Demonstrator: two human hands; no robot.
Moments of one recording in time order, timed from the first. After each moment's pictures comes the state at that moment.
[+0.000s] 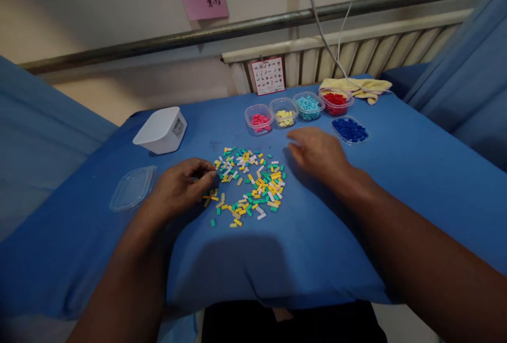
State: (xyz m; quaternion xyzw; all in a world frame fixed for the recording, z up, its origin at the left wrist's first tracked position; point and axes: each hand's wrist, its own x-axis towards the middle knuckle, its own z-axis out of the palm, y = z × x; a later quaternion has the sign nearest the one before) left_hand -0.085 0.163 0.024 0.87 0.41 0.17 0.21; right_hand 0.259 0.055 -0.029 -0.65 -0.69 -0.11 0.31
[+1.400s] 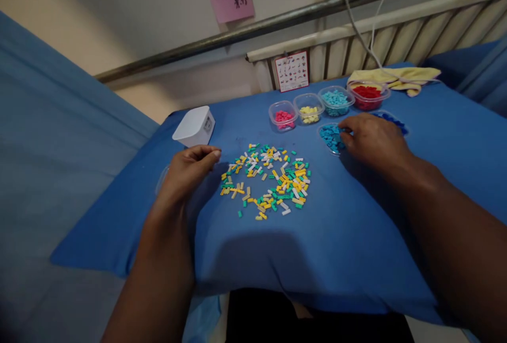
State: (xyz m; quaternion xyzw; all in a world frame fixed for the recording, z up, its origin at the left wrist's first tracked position) left_hand -0.103 0.180 0.031 0.71 0.49 0.36 0.36; right_hand 0.305 0.051 -0.025 -0.79 -0.58 -0.08 0.16
